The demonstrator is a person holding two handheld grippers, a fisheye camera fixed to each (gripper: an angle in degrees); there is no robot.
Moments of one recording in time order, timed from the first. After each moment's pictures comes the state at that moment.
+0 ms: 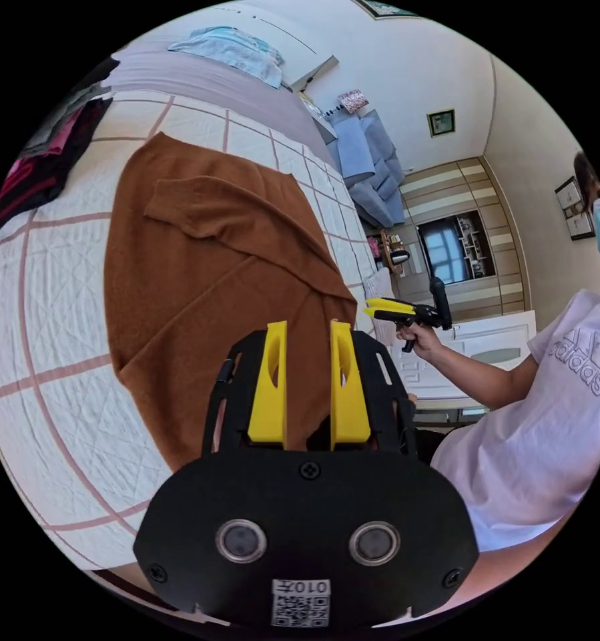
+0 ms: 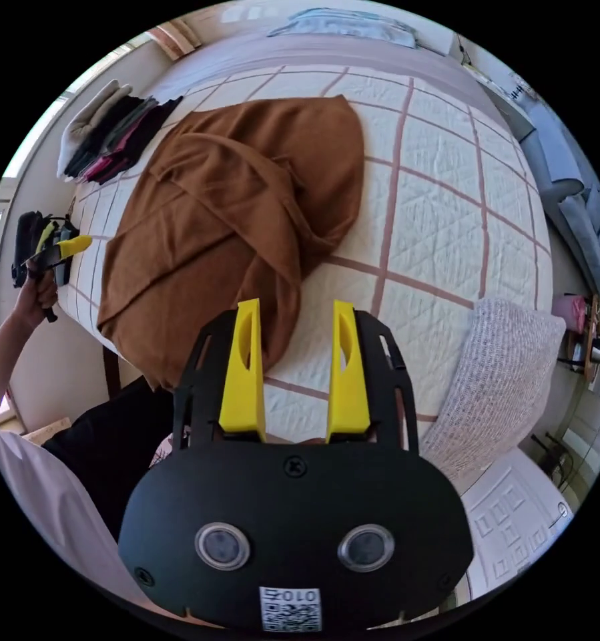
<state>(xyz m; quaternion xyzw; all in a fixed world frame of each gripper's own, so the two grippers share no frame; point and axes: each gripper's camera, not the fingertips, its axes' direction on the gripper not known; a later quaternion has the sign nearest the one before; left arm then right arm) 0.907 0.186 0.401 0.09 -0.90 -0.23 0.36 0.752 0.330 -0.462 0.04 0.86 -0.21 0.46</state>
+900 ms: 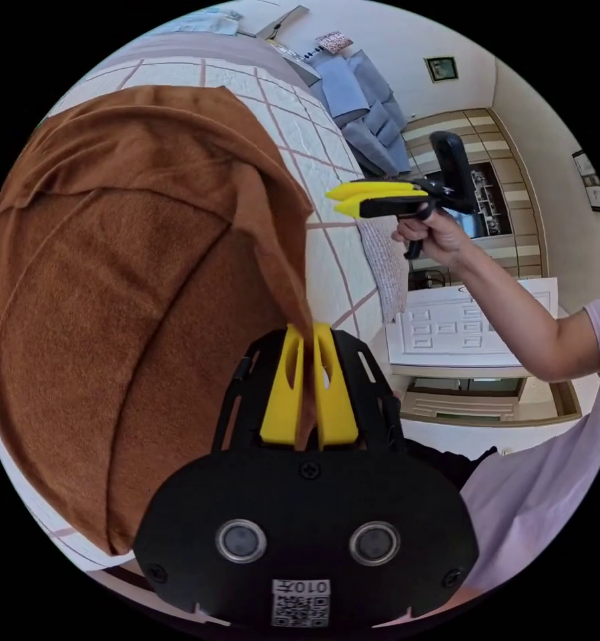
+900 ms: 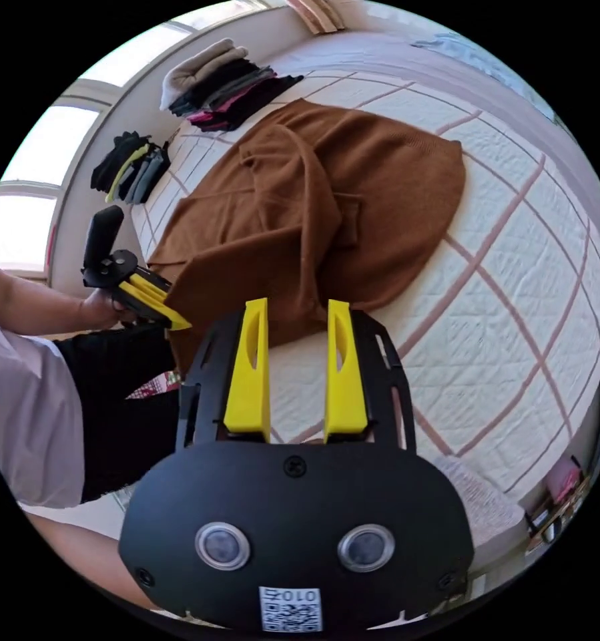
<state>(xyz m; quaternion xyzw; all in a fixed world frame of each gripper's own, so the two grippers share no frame) 0.699 0.178 0.372 0.03 -0.89 -0.30 0.35 0.633 0.266 -0.436 -0.22 0.80 -0.31 0.47</state>
